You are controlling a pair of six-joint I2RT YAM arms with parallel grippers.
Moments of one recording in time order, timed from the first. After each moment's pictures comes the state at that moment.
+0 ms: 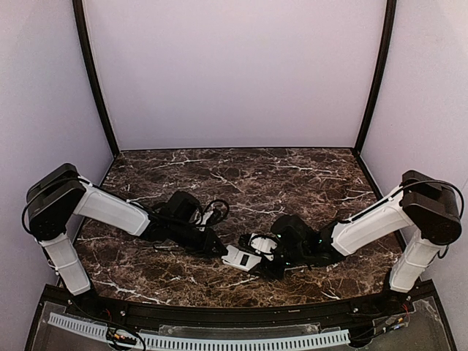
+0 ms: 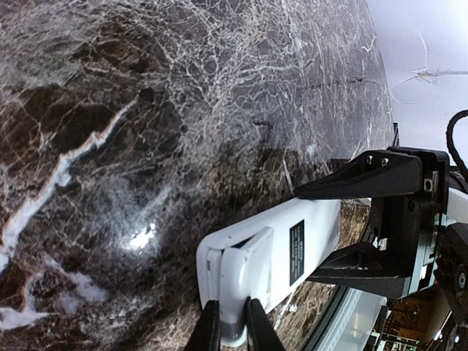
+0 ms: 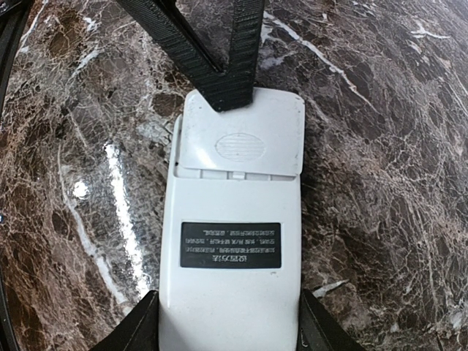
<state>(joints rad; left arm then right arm) -0.84 1.76 0.78 0.11 0.52 -0.71 1.09 1.68 0.65 0.22 -0.13 -0.13</state>
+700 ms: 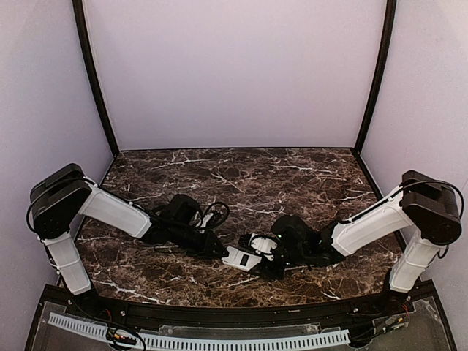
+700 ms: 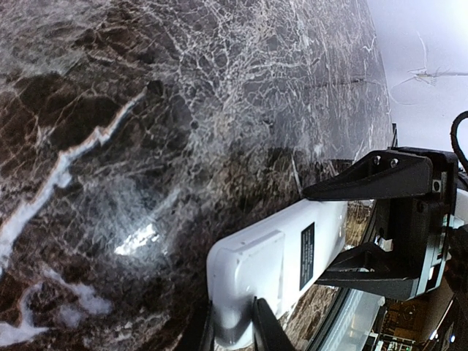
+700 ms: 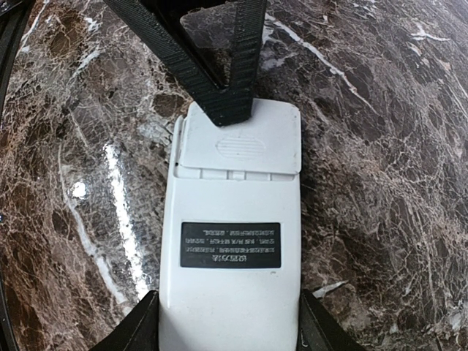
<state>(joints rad) -0.83 1.79 0.76 0.17 0.54 -0.73 1.09 1.68 0.65 0.23 -0.13 -0.13</state>
